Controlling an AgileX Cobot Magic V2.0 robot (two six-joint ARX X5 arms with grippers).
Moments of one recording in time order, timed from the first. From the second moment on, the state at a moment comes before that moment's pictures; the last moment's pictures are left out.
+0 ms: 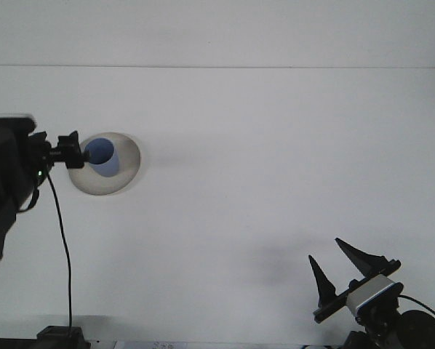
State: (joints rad) left arm -0.02 1.11 1.49 -0.67 0.00 -0.05; right arm 0.91 0.16 0.62 -0.60 0.37 0.01
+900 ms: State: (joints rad) left arm -0.22 0.23 0.59 -0.50 0.16 -0.30; right arm 0.91 0.16 0.62 -0.59 0.37 0.01
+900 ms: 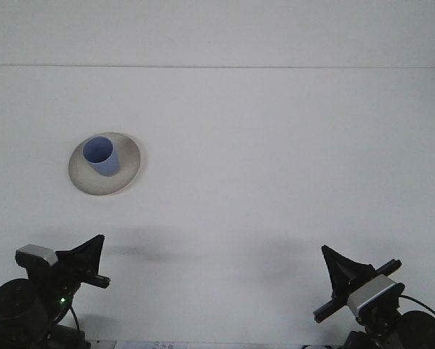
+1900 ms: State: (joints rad) left arm -0.13 0.10 0.30 -0.19 0.04 -0.01; right arm 0.91 0.16 0.62 -0.59 0.37 0.02
